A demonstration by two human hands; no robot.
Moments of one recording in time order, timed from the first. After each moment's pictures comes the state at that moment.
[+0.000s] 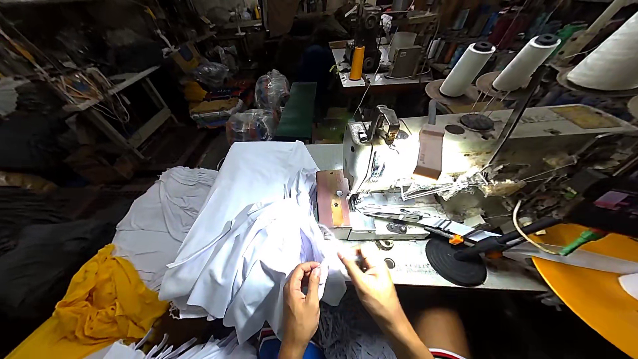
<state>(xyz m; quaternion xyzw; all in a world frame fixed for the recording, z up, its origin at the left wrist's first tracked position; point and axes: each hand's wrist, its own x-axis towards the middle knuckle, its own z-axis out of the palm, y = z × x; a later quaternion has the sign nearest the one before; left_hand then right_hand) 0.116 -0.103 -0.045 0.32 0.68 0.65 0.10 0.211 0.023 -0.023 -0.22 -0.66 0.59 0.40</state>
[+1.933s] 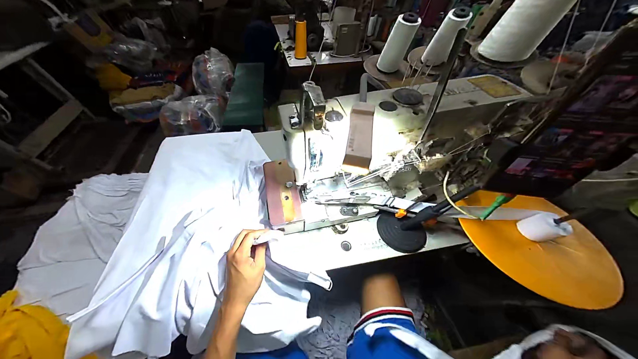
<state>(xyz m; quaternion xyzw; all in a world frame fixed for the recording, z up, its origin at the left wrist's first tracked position) 0.034 -0.059 -0.045 0.51 0.72 0.46 -0.07 0.620 0.094 -0.170 -0.74 -0.40 0.26 0.48</state>
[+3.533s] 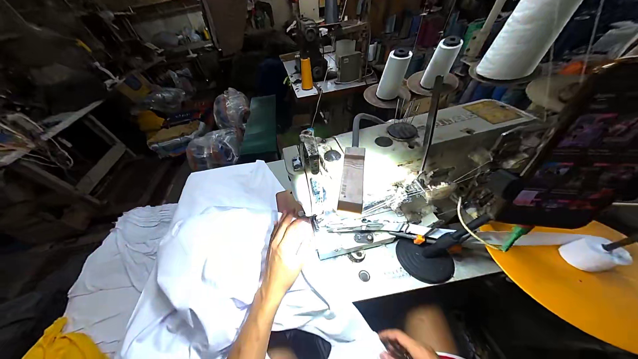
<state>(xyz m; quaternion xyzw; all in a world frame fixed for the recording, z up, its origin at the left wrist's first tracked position) 0.032 0.024 -0.016 0.61 0.68 0.41 -0.08 0.380 0.026 -0.107 -0.34 -0.75 0.55 0.13</state>
